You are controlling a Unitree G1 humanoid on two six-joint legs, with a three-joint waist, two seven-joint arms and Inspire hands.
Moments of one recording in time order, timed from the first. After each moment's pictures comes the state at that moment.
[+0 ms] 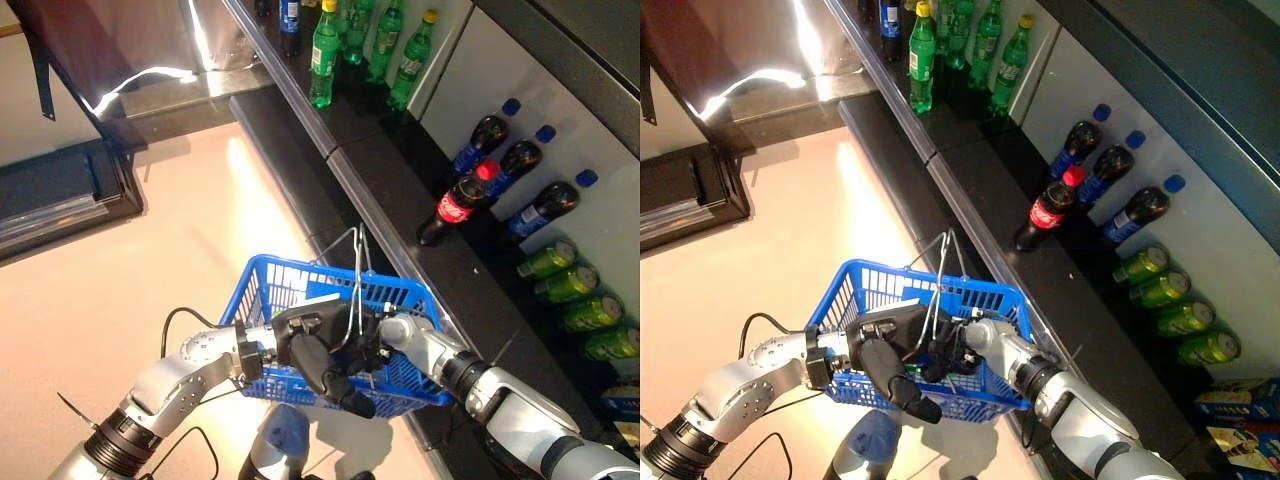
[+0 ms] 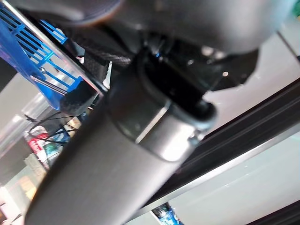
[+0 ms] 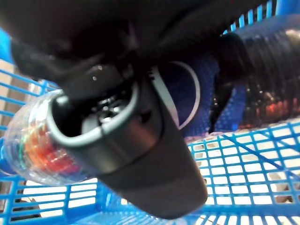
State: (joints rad) left arm -0.20 0.71 -0.42 -0.25 -0.85 0.30 -0.69; right arm -0.67 -0.30 0.84 0.69 -0.21 0.13 0.49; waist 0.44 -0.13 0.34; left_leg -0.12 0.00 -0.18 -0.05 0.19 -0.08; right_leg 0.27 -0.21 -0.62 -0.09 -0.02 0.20
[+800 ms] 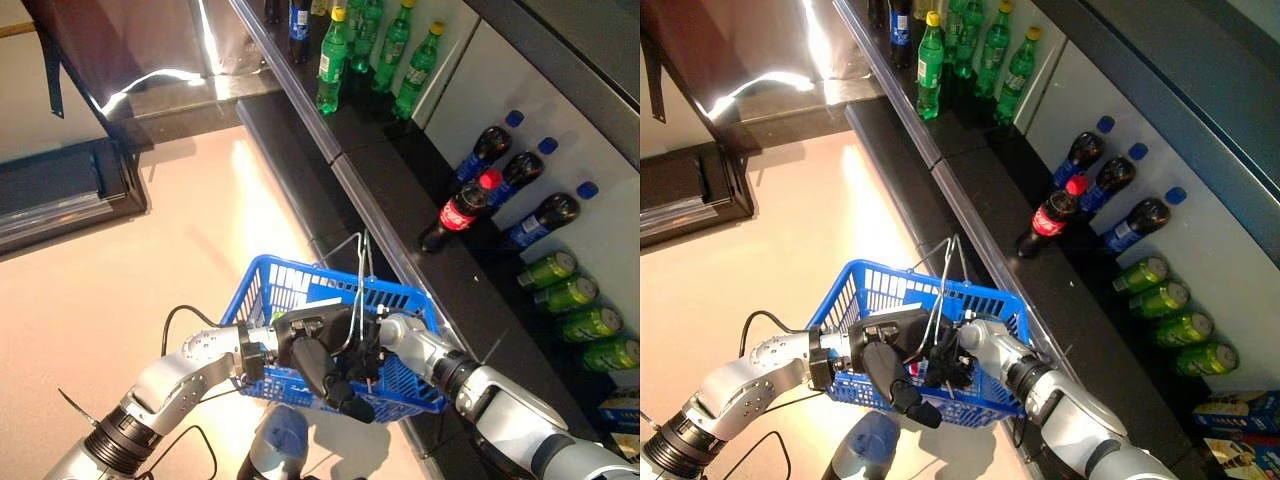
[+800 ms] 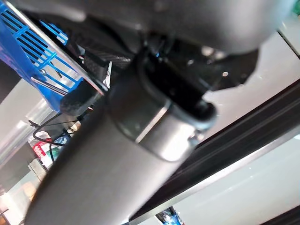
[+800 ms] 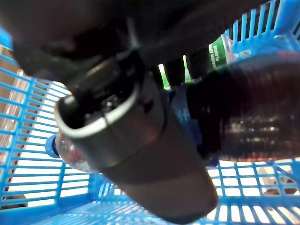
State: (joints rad) left arm -0.20 0.72 -0.42 -0.25 -0.82 0.33 -0.69; right arm -0.68 -0.25 0.84 0.73 -0.25 0.15 0.51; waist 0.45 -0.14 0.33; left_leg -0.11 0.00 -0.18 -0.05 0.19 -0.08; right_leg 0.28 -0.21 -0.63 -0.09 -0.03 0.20
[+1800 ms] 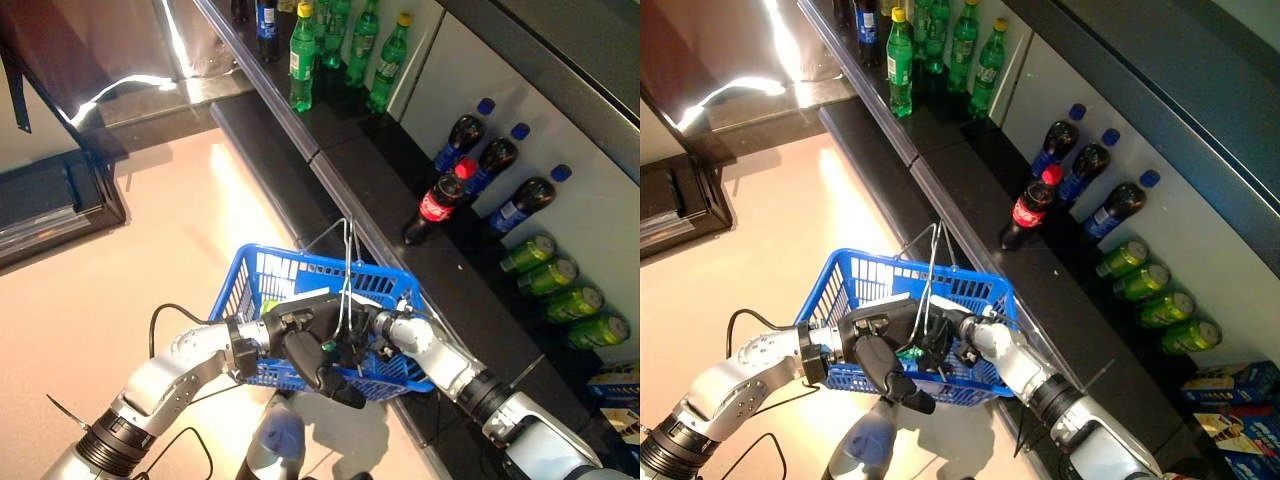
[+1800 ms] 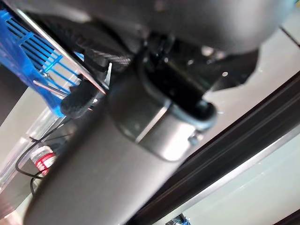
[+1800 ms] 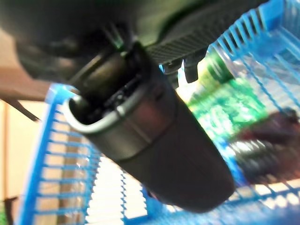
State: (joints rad) left arm -0.15 0.72 -0.36 -0.25 -0.76 0.26 -0.65; right arm -0.50 -0.37 0.65 0.34 -0.15 0.17 0.31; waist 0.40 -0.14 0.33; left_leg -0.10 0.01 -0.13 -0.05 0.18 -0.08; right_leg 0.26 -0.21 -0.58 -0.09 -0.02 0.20
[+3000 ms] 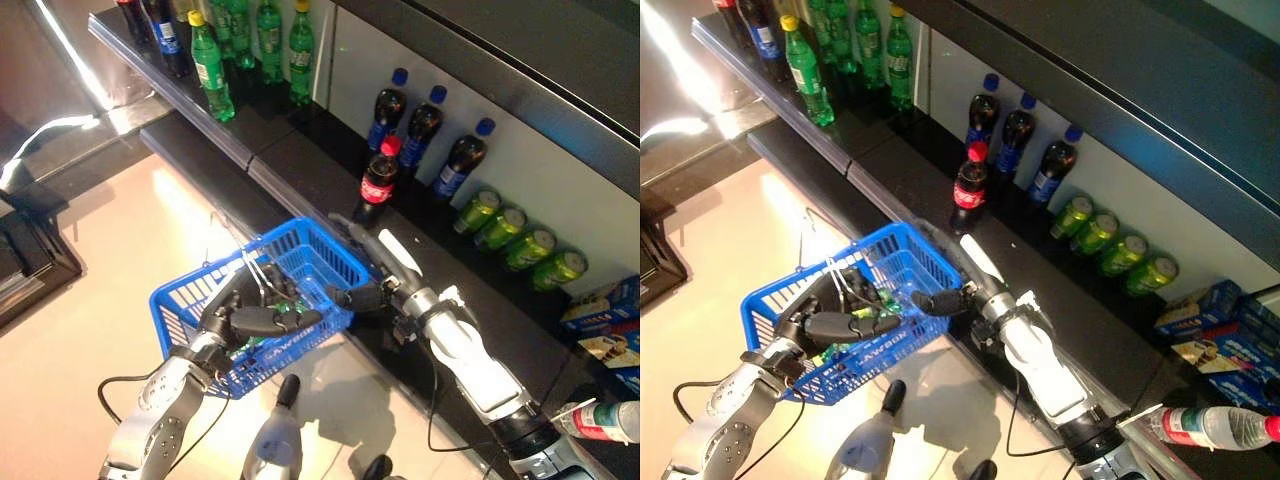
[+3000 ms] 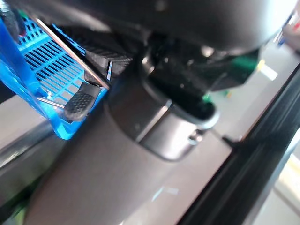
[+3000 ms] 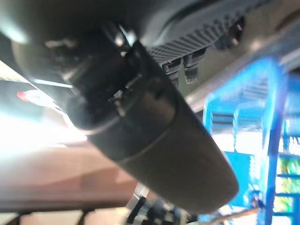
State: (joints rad) left arm 0.14 0.47 -0.03 -0.20 -0.72 0.08 -0.15; right arm -0.24 -0.42 0.36 -0.07 -0.07 -0.08 -0.01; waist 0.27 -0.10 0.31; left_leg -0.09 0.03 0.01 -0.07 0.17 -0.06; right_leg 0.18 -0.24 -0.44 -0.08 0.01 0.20
